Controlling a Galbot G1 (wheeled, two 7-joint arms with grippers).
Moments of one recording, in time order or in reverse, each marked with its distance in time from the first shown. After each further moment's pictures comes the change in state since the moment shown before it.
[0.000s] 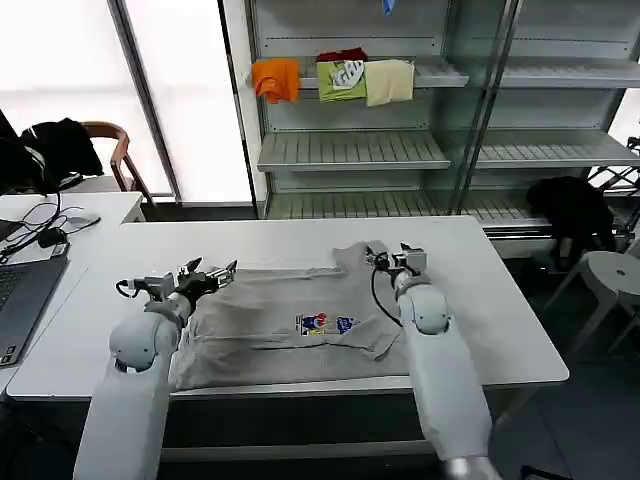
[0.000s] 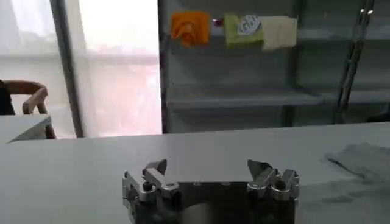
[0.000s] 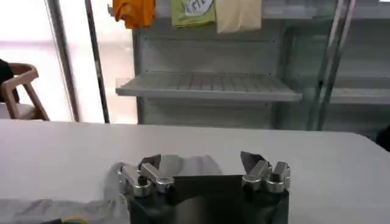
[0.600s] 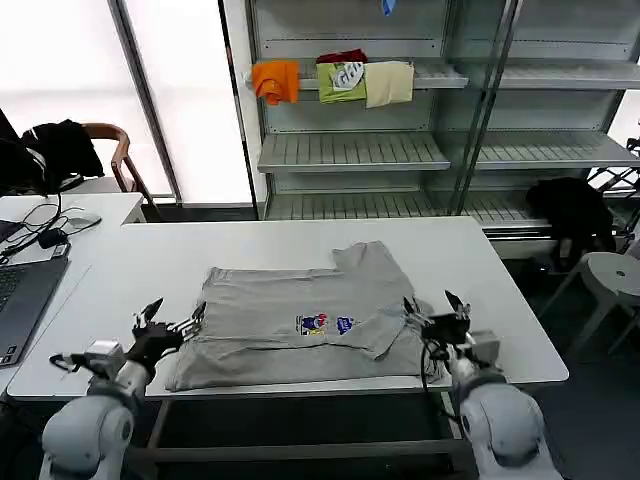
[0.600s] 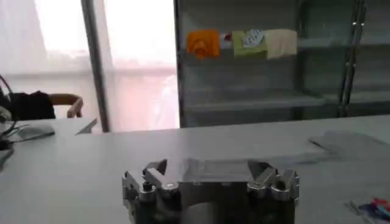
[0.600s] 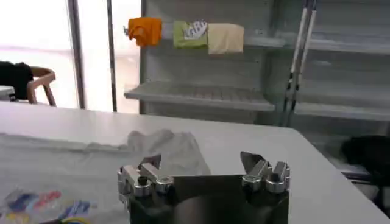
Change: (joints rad) left arm 0.400 0.035 -0.118 -0.469 -0.080 -0.003 -0.051; right arm -0.477 -0.189 -0.009 0.717 0.149 -0.146 0.001
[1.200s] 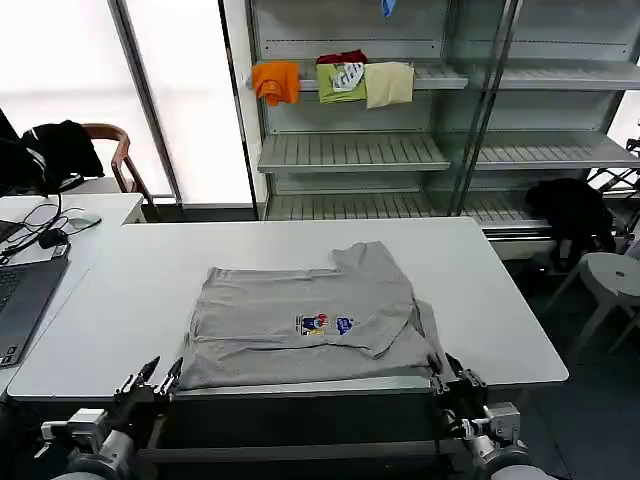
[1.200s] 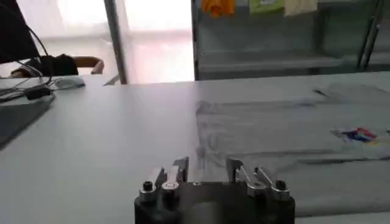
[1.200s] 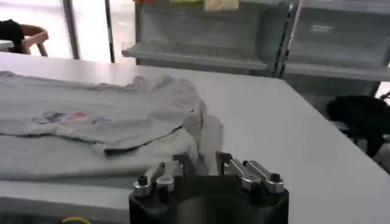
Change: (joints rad) left arm 0.409 -0.032 -0.127 -0.250 -0.009 -0.013 -0.086; right arm -0.535 -0.053 0.143 0.415 -0.032 0.001 0.015
